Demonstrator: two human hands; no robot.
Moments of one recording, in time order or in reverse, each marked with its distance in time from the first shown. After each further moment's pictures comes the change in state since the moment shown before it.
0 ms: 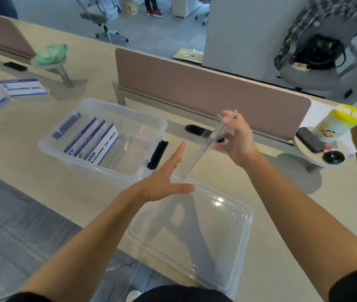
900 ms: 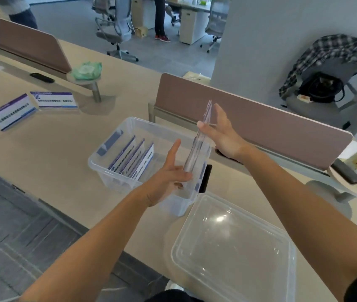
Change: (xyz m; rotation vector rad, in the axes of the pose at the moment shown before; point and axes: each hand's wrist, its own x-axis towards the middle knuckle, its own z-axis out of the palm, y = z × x) left_hand -0.054 -0.048 -0.160 -0.503 0.085 0.124; right_hand 0.030 -0.016 0.214 -0.848 -0.189 -0.163
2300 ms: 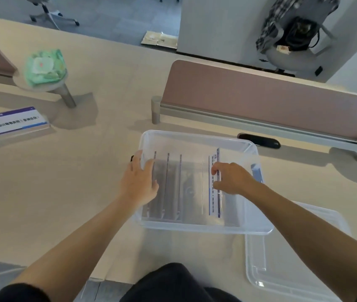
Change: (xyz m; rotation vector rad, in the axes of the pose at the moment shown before) left_hand 0.121 -0.052 -0.305 1.479 0.126 0.031; right_hand 0.135 0.054 0.167 -0.644 -0.133 0.523
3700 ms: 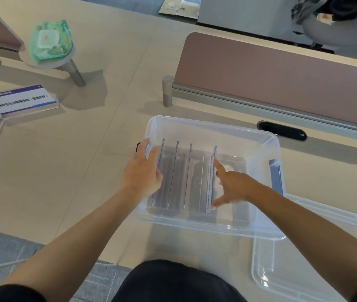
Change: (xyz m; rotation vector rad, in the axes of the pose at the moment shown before) left_hand 0.001 0.001 0.003 -0.027 0.024 -0.068; right_hand 0.025 0.013 0.046 -0.051 -0.354 -0.232
